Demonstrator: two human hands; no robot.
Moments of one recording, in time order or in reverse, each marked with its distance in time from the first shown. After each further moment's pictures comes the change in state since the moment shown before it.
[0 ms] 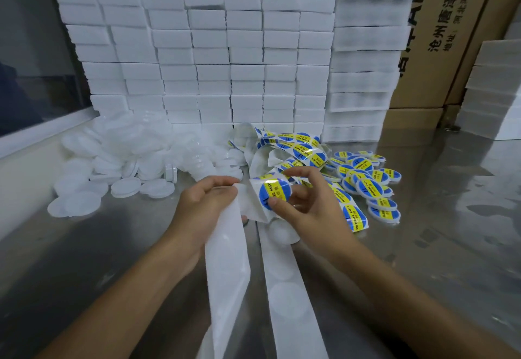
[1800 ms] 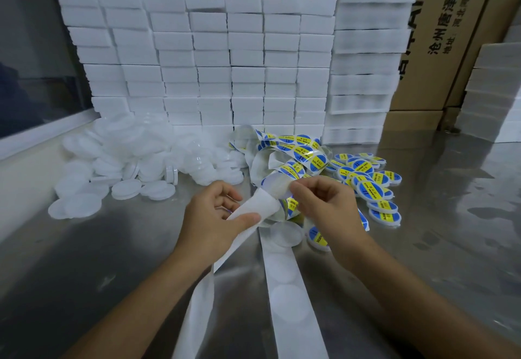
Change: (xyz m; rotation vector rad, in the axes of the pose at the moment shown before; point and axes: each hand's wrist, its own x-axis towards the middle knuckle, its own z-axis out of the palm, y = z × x) left_hand 0.010 -0.024 0.001 0.346 0.014 0.324; right_hand 0.006 -0.010 -0.009 0.152 0.181 0.080
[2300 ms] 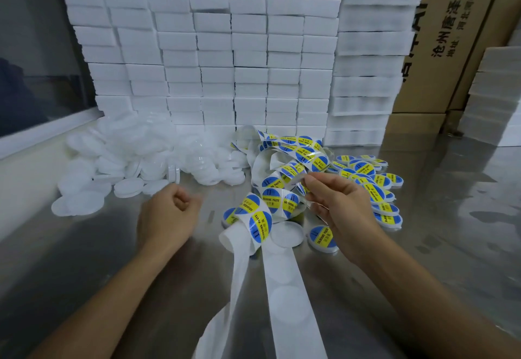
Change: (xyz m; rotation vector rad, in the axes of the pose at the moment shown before) left_hand 0.029 -0.043 -0.045 0.453 0.366 -0.049; right_hand 0.010 -0.006 -0.012 0.178 0.083 0.252
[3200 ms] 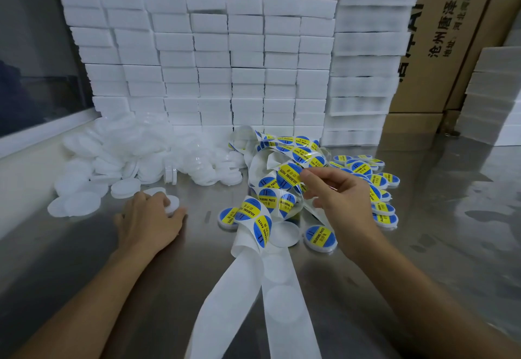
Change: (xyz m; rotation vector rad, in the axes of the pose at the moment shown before) left_hand 0.023 -0.033 -0.003 0.614 -0.148 0.007; right_hand -0.001 -0.002 -0.004 -0.113 -0.011 -0.274
